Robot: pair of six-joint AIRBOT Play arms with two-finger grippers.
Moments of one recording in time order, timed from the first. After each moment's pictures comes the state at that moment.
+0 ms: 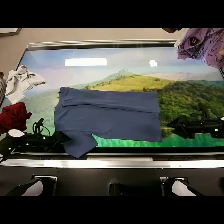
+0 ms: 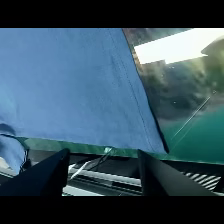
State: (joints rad) left arm 0.27 -1.13 0.44 0.80 -1.10 -1.29; right arm -0.56 -1.24 0.82 -0.86 1.38 1.26
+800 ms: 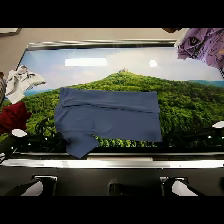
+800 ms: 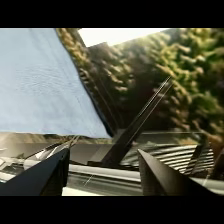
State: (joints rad) left arm 0.25 -1.15 0.44 0.79 -1.12 -1.28; right arm -0.56 -1.27 0.69 -0.99 1.31 1.24
